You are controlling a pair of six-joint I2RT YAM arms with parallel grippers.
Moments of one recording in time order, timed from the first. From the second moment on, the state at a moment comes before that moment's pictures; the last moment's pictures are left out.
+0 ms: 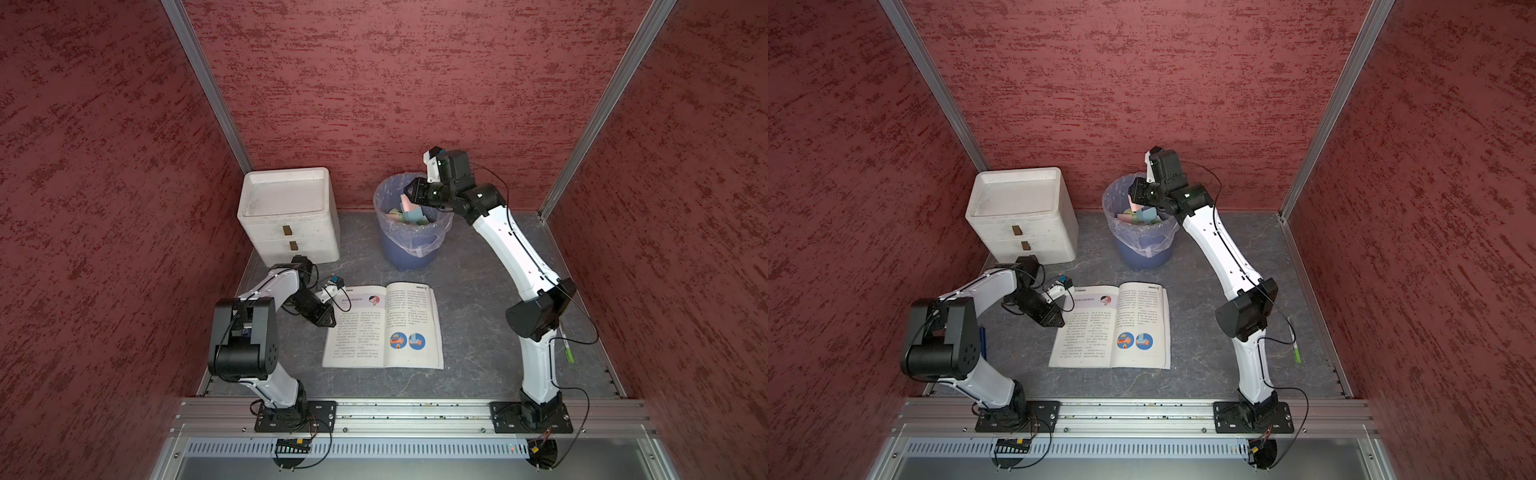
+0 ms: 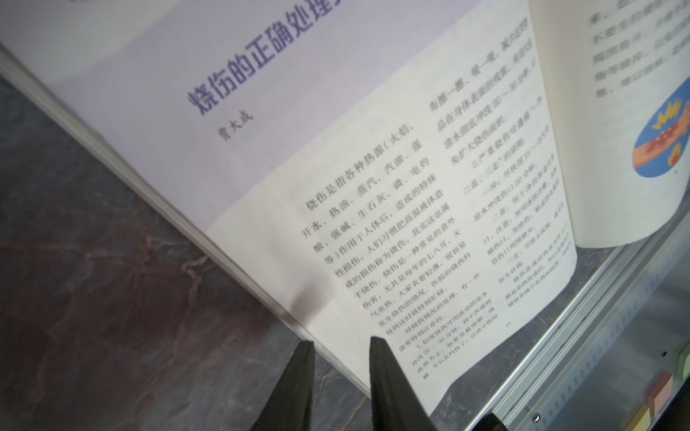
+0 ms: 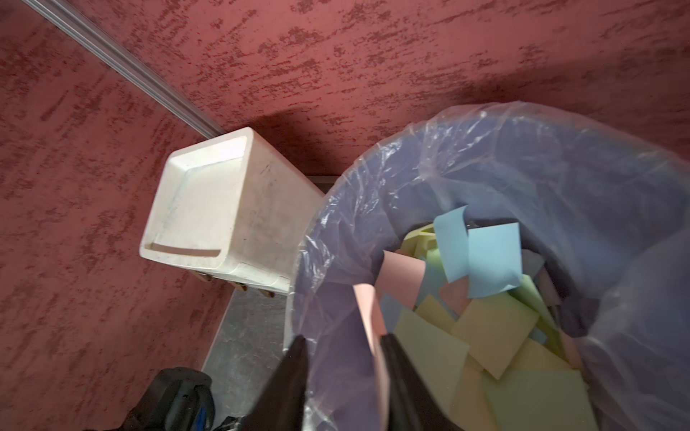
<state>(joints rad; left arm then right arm) 0.03 1.64 0.96 -0.98 0.40 0.67 0.50 2.09 2.42 -0.83 -0.11 0.49</state>
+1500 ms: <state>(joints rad) -0.19 1.70 0.97 -0.85 0.32 0.56 0.60 1.22 0.58 -0.33 -0.17 1.08</state>
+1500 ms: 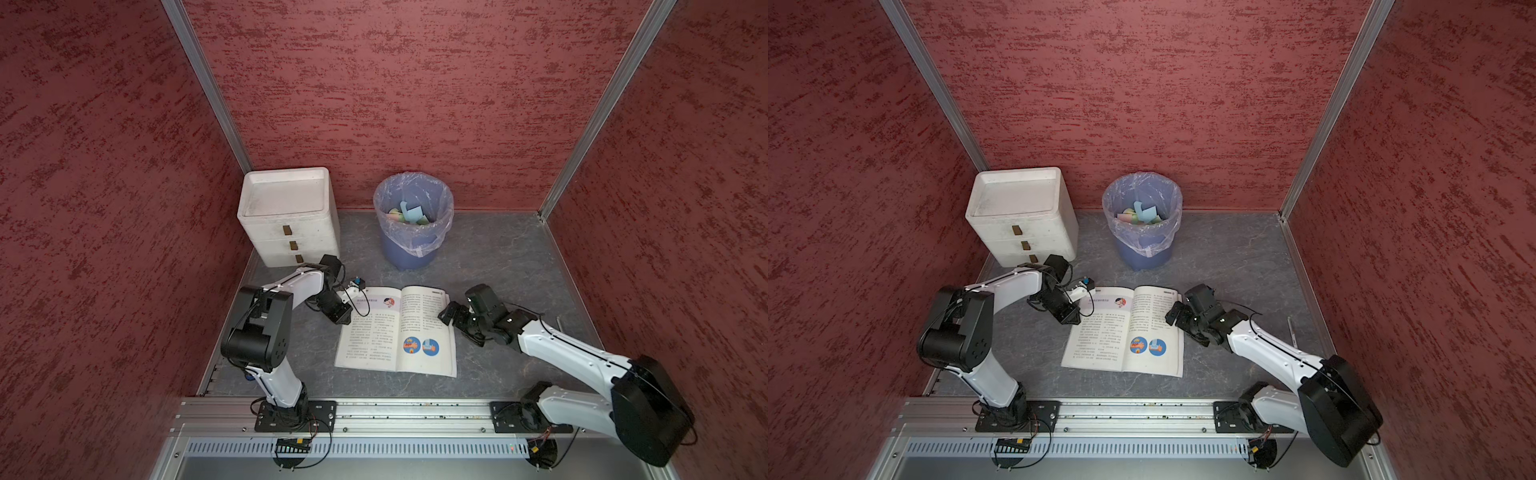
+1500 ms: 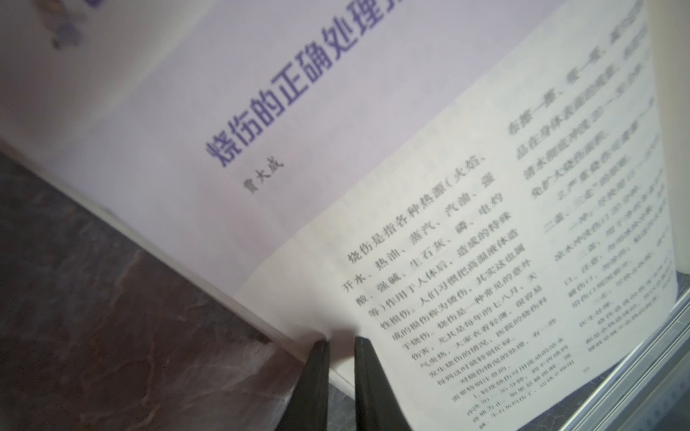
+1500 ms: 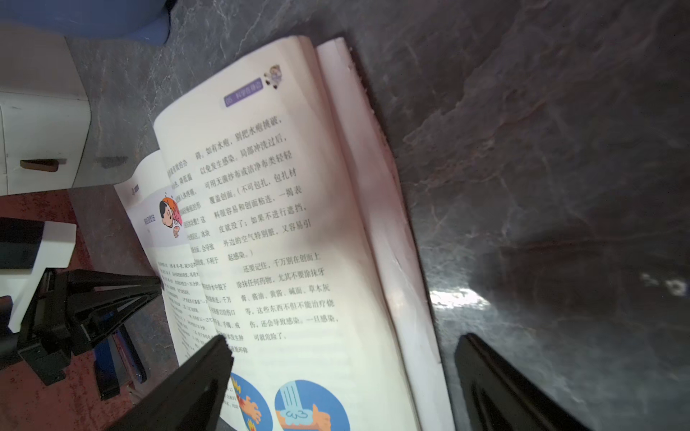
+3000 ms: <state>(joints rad) 0.03 1.61 1.06 -1.01 0.41 0.65 0.83 1.53 0.89 0.02 -0.41 1.13</state>
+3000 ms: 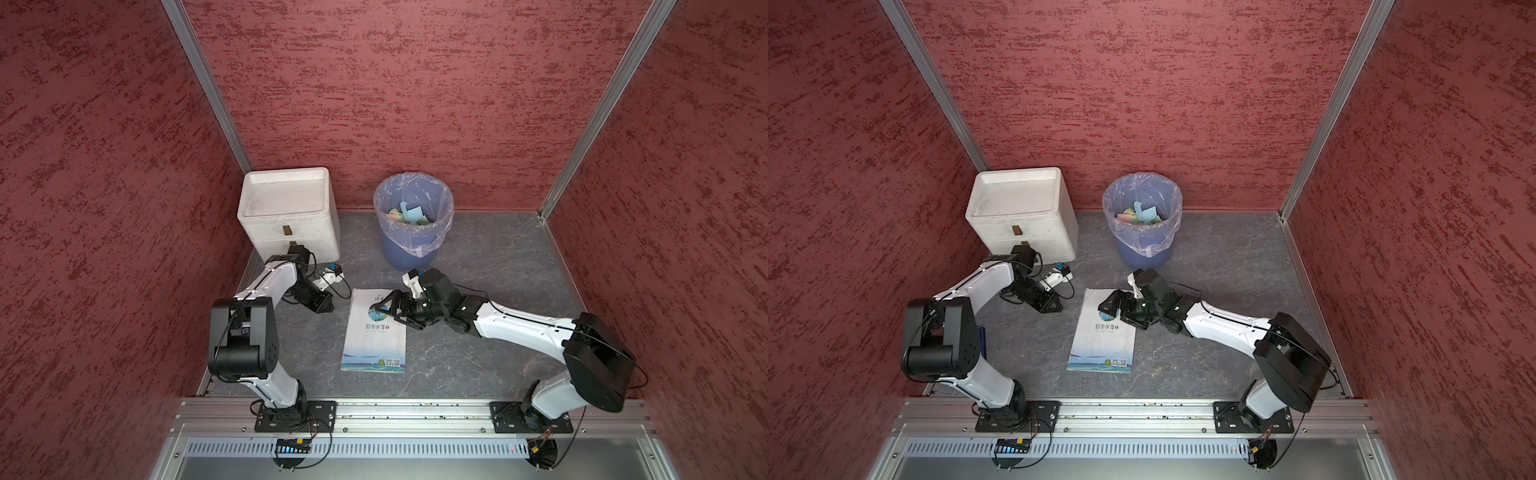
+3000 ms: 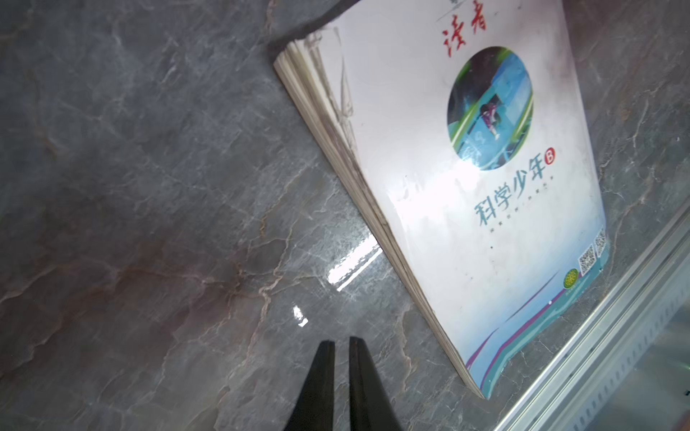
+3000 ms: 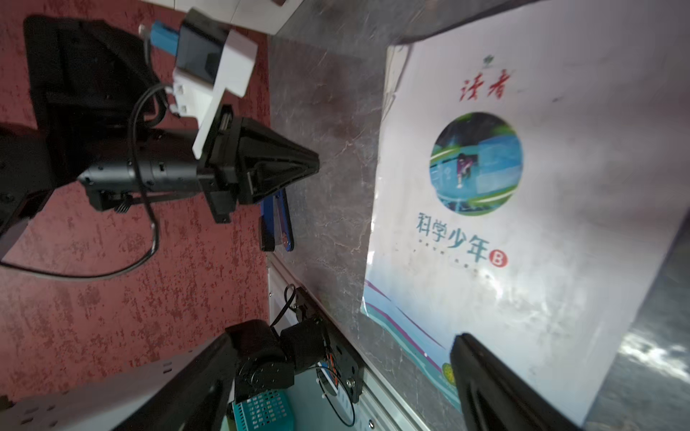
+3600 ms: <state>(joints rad) -0.18 1.71 0.95 -0.90 0.34 0.59 0.79 1.71 0.78 0.15 -0.39 1.18</state>
